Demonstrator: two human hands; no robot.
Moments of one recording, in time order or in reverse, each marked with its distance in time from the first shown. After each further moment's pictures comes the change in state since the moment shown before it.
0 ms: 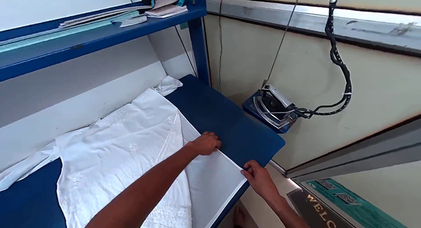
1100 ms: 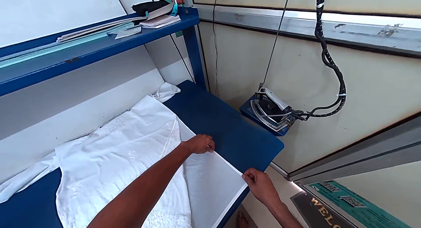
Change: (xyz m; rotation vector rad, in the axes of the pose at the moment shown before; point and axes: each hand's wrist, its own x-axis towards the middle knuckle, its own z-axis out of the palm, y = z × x) left_hand 0.002 -0.037 -0.009 -0.104 -0.018 0.034; right_hand 0.000 0.005 0.000 0.015 0.007 0.045
